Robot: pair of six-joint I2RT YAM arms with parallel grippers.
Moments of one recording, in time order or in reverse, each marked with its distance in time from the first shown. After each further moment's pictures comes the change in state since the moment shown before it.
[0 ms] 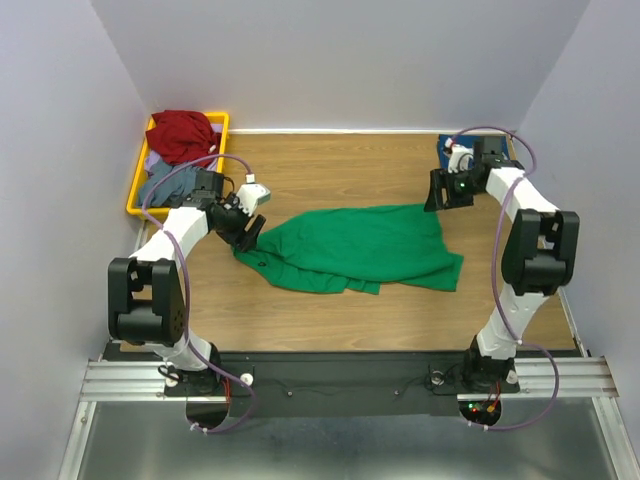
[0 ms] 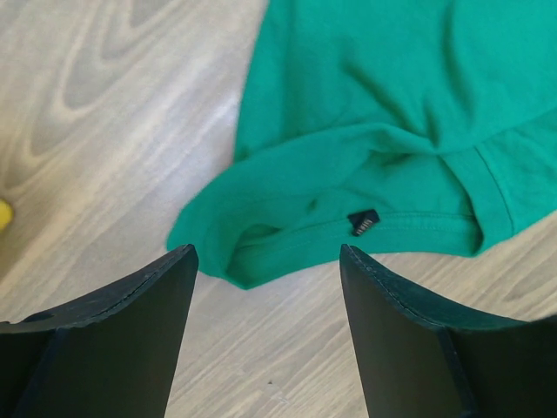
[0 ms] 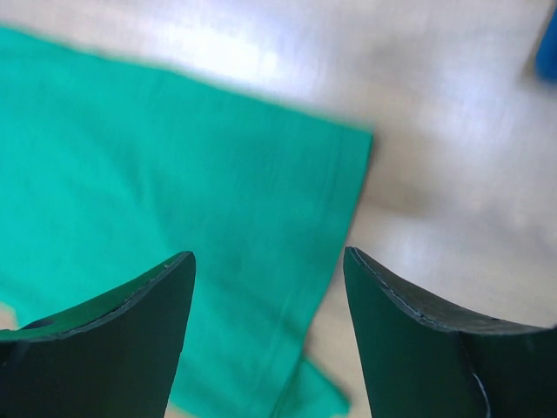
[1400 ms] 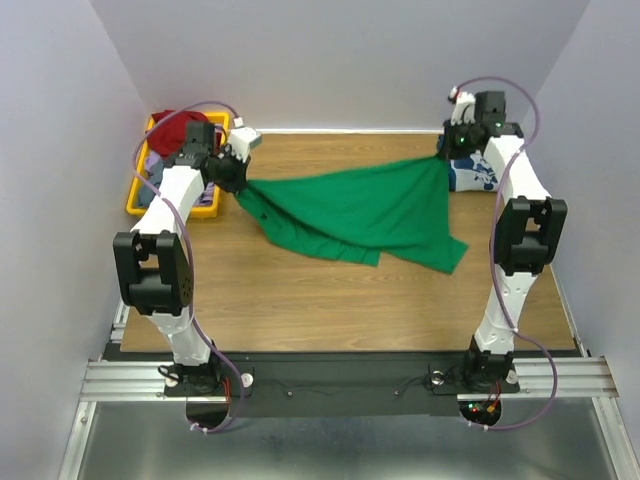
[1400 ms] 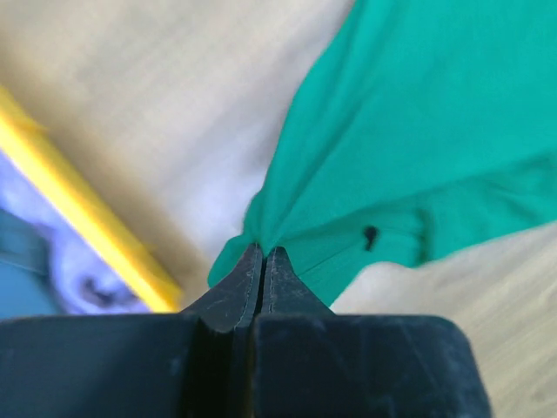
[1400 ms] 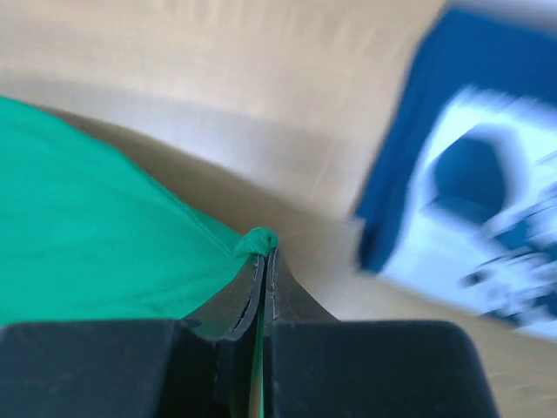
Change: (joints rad) left arm 0.037 0.216 0.438 -0.029 0.032 -0.105; right arm 0.041 0.250 0.500 0.012 0.138 0.037
